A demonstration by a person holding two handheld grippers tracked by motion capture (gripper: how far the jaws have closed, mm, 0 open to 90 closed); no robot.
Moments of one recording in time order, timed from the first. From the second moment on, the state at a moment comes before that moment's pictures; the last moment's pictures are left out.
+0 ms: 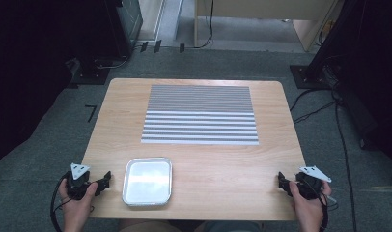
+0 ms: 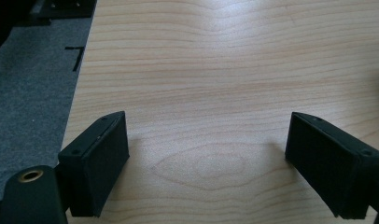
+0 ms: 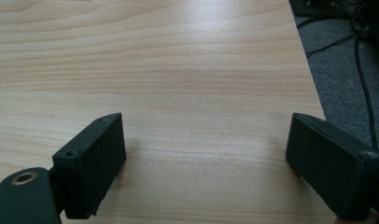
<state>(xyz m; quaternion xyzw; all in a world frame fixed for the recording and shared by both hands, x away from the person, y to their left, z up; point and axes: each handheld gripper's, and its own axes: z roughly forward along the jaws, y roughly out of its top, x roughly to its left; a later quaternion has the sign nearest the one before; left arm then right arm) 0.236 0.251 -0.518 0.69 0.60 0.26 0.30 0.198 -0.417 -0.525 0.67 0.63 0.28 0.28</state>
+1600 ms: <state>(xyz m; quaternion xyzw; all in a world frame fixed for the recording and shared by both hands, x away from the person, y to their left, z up) 0.240 0.227 -0.477 0.68 0.59 0.24 0.37 0.209 -0.331 -0.475 0.62 0.62 0.38 0.30</state>
